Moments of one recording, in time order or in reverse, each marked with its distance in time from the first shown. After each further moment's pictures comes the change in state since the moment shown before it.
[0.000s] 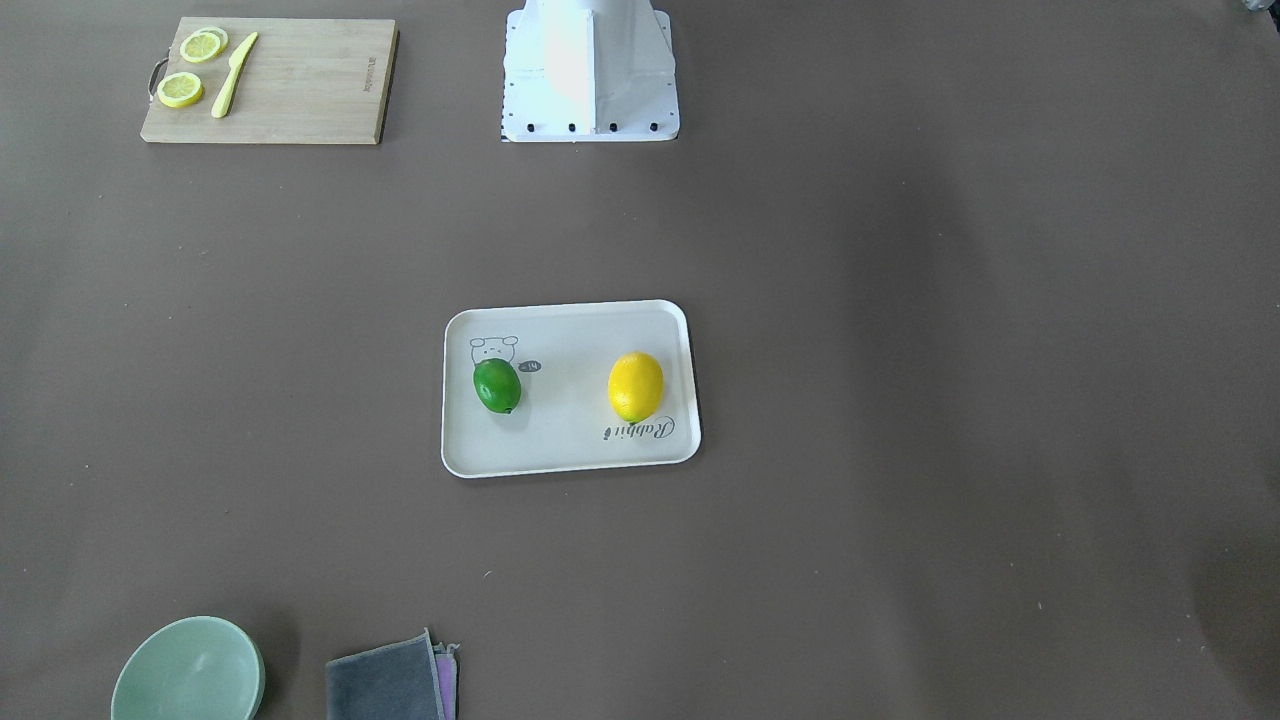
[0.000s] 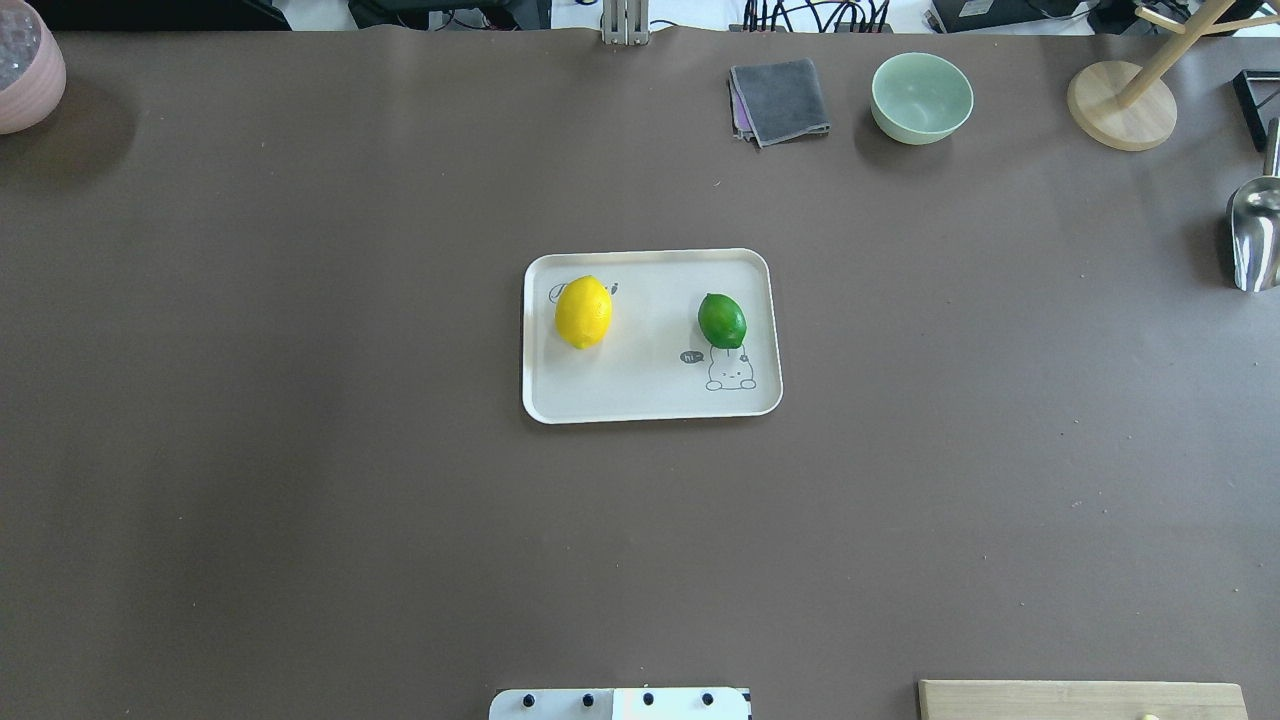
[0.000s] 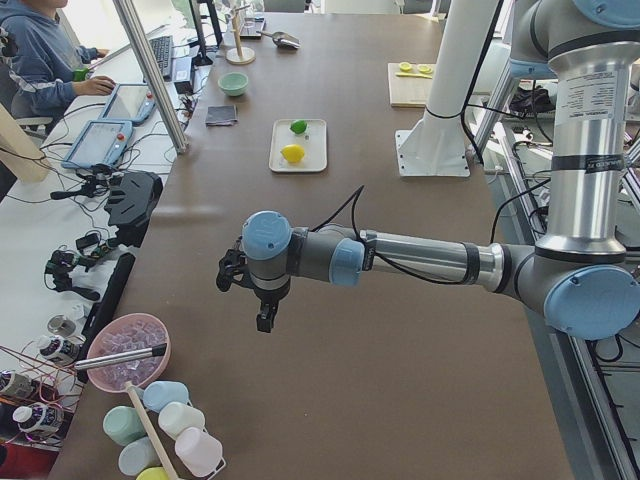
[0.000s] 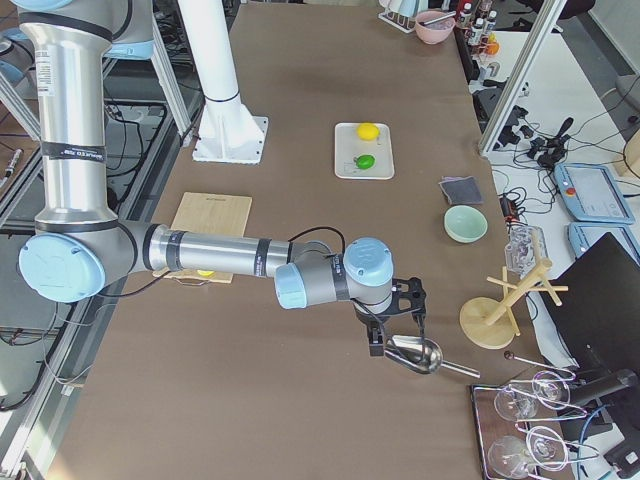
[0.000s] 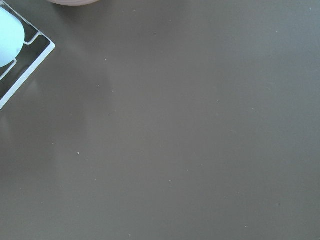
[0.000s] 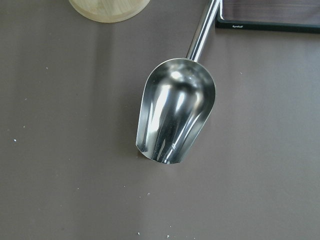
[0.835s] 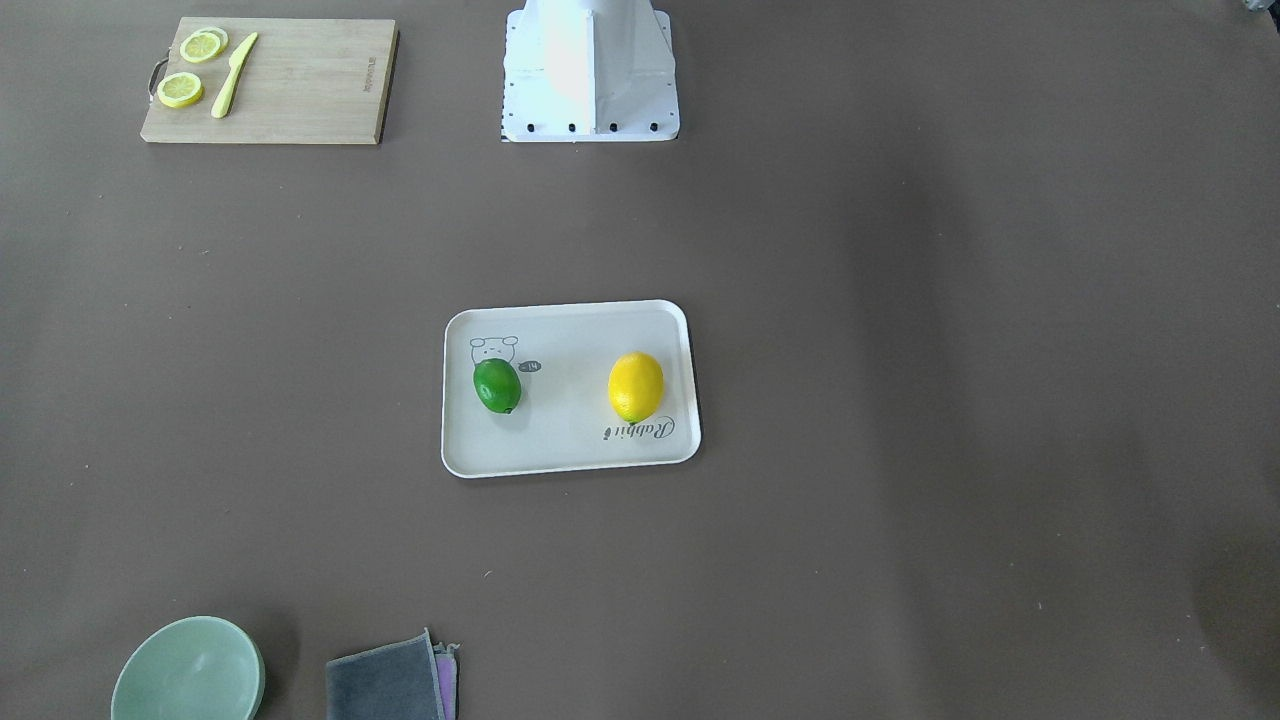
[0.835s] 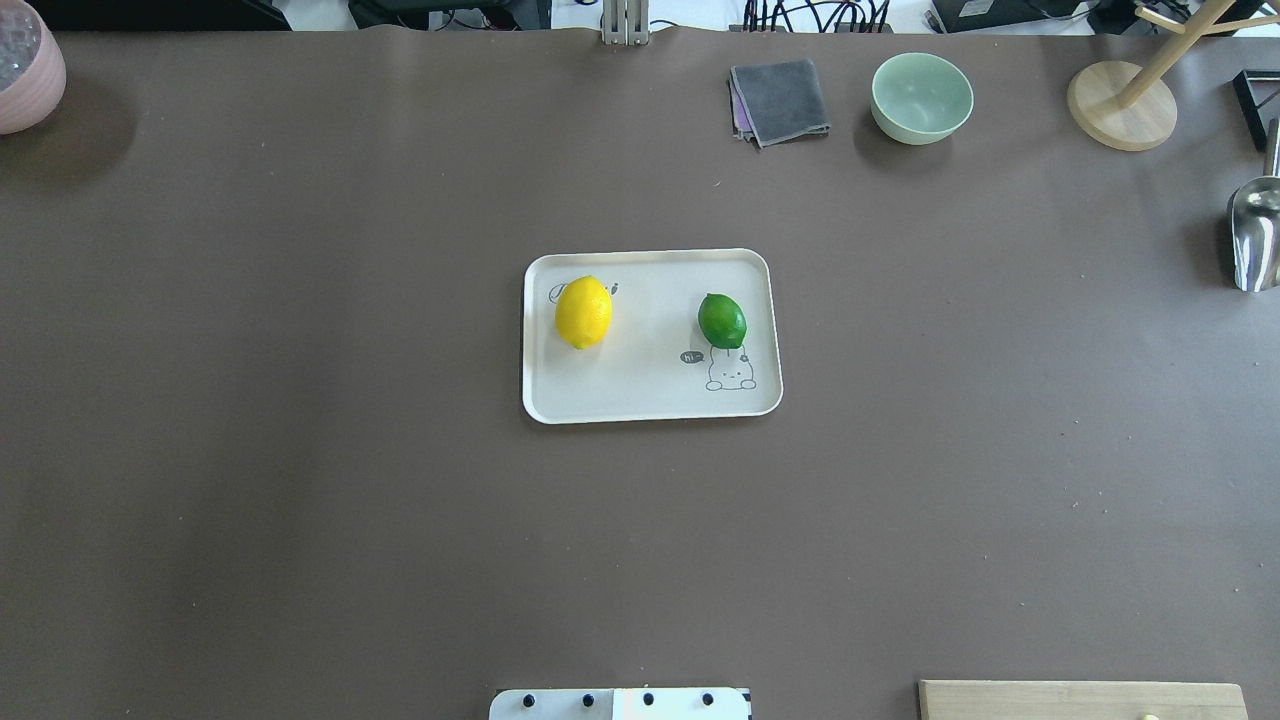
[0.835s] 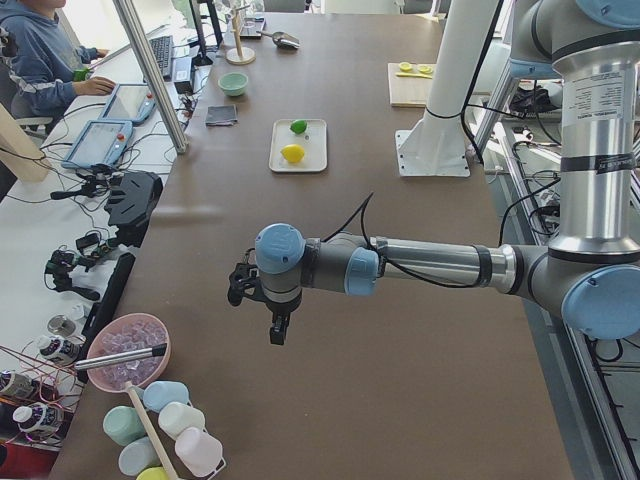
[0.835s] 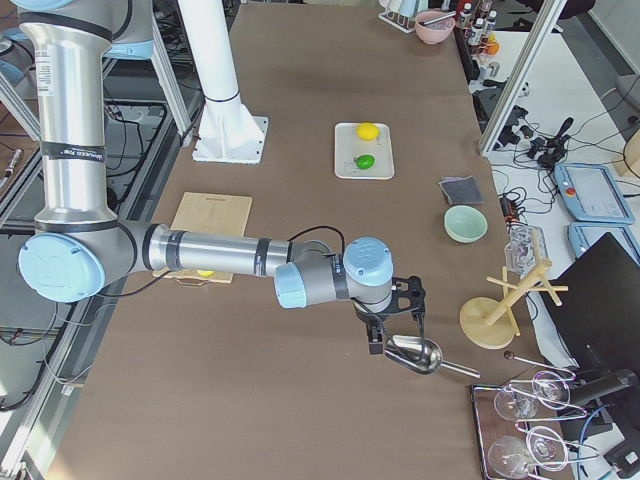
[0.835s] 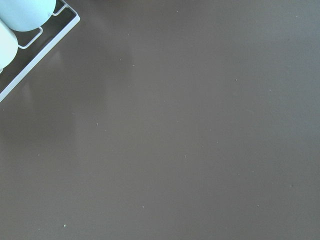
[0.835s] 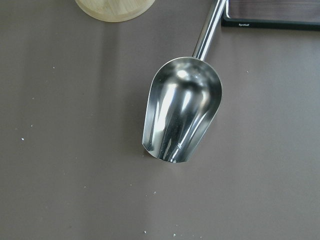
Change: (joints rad) left arm -0.016 0.041 -0.001 0.001 0.007 -0.007; right arm 0.000 0.000 0.002 0.000 0.020 0.001
